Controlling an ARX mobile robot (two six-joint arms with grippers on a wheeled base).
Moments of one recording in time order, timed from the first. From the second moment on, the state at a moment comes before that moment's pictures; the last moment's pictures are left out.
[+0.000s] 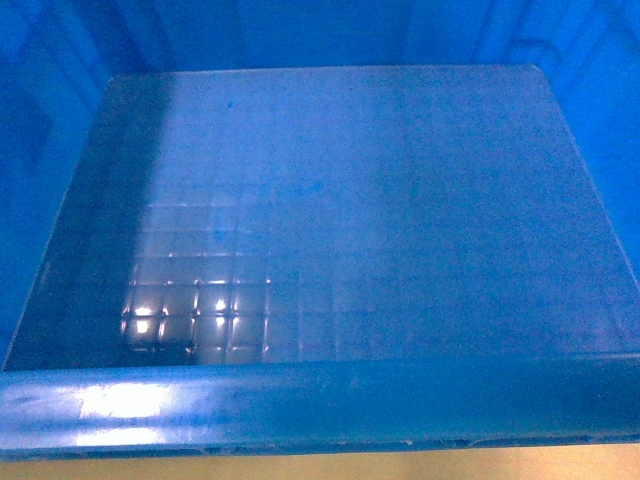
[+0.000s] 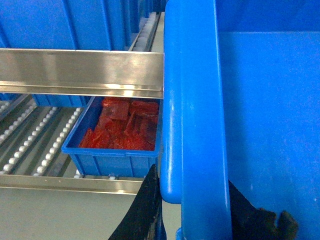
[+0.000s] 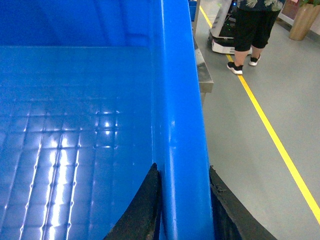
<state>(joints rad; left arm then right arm) -0.21 0.85 0.46 0.11 -0.30 -0.09 0.34 0.92 0.42 0.30 0.41 0.06</state>
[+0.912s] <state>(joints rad) -0.21 0.84 0.46 0.11 -0.30 -0.09 0.34 0.92 0.42 0.31 0.41 0.06</state>
